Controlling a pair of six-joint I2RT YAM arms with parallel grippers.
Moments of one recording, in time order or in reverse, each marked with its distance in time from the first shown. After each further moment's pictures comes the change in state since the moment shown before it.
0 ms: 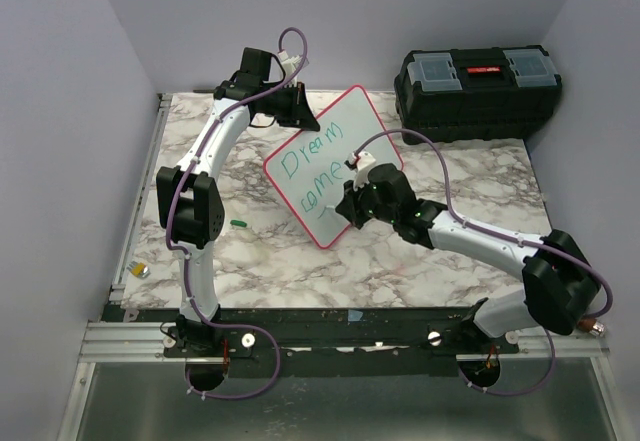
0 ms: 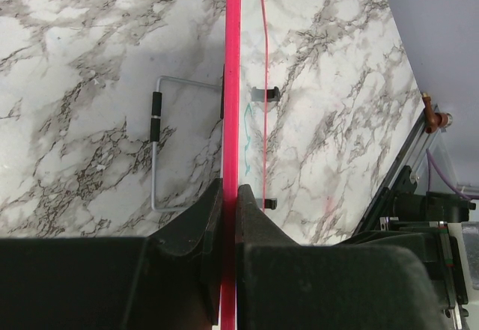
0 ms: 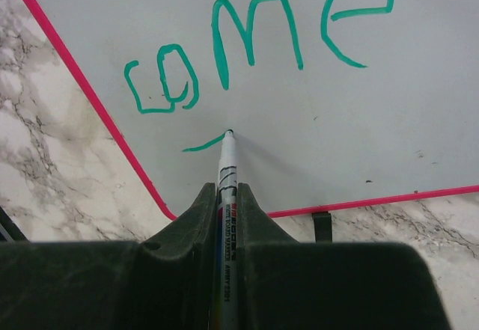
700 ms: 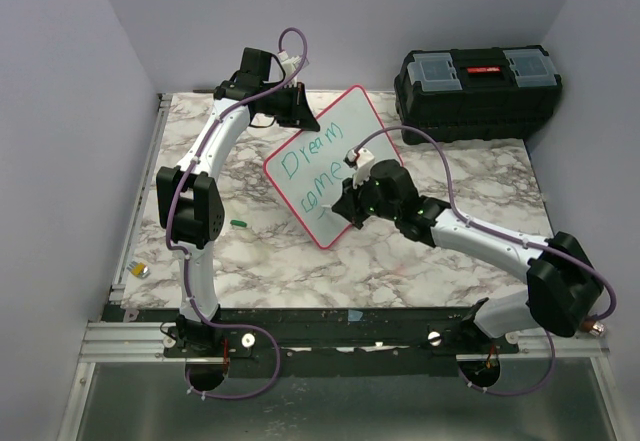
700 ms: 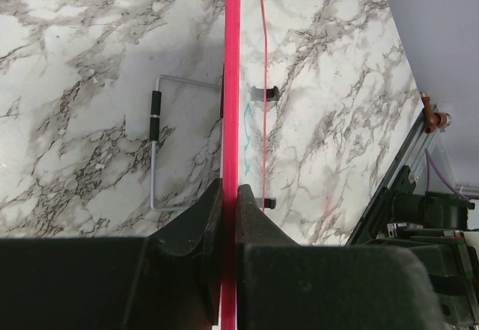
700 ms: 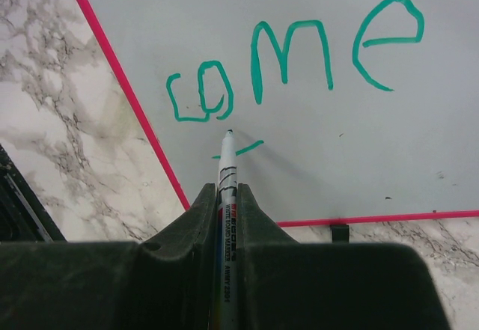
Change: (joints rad) left arm 0.000 0.000 0.000 -0.003 0.000 -0.003; right arm -0.001 -0.021 0.020 -0.017 -0.089 -0.006
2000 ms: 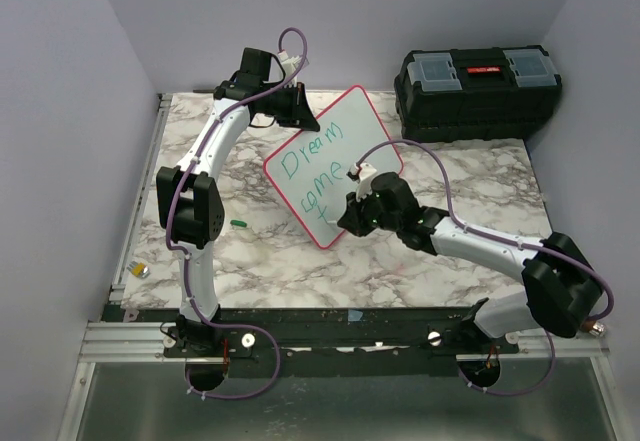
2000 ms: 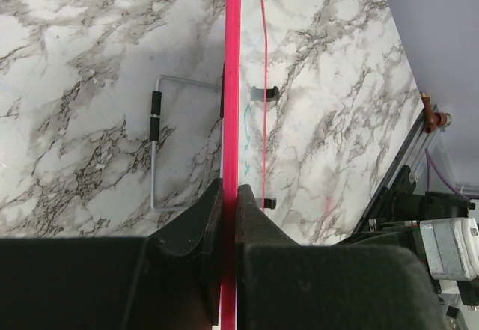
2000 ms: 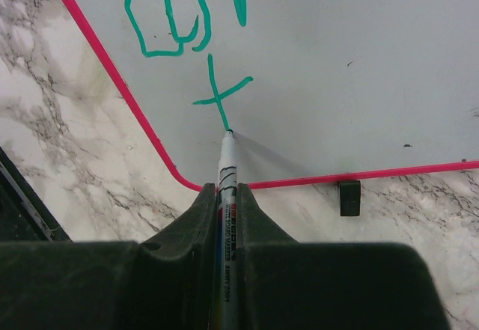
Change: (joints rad) left arm 0.000 0.000 0.000 0.000 0.000 0.001; right arm 0.000 0.000 -0.095 0.019 -0.003 0.031
